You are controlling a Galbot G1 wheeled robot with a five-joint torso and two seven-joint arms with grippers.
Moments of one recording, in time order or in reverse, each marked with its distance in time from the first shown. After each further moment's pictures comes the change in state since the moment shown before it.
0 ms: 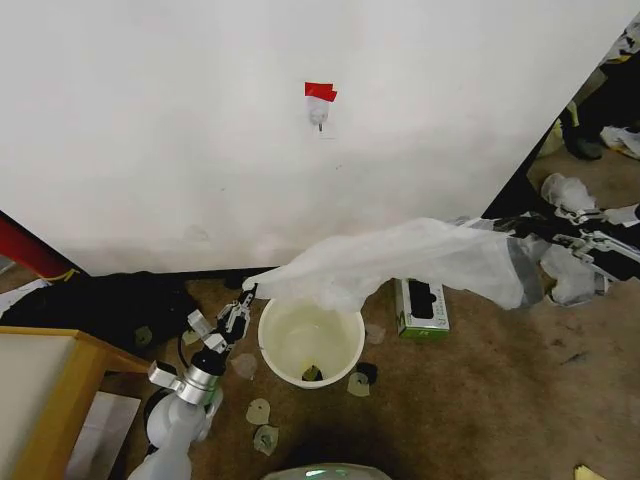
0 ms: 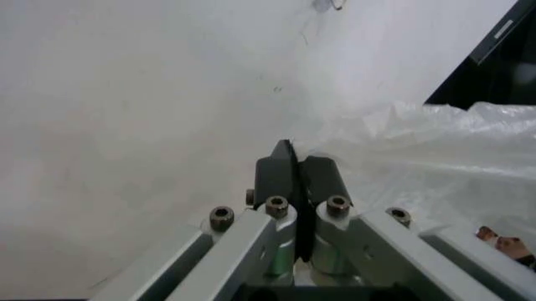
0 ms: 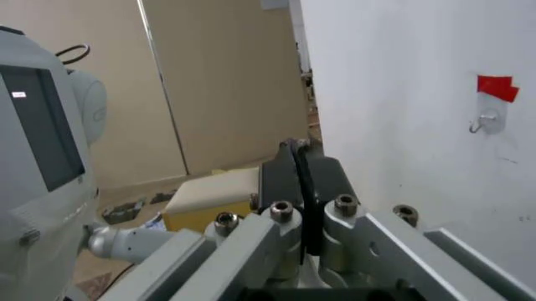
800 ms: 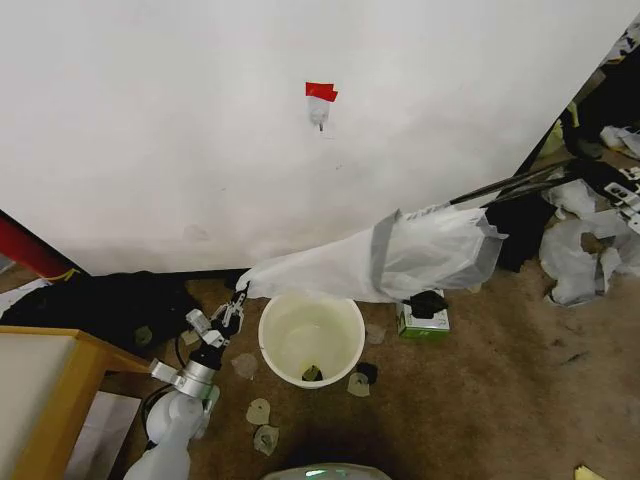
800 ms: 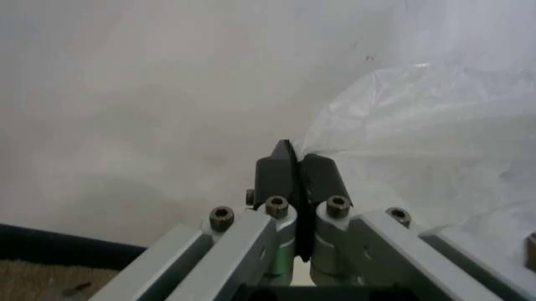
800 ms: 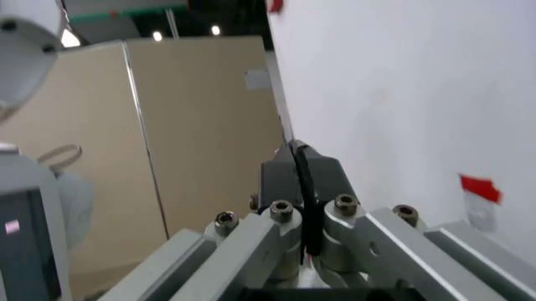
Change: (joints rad) left arm -0.029 0.009 0.012 0.097 0.072 -0.037 -0.129; right arm -0.029 0.042 0.045 0.170 0.282 0.009 0.269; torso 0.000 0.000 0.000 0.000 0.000
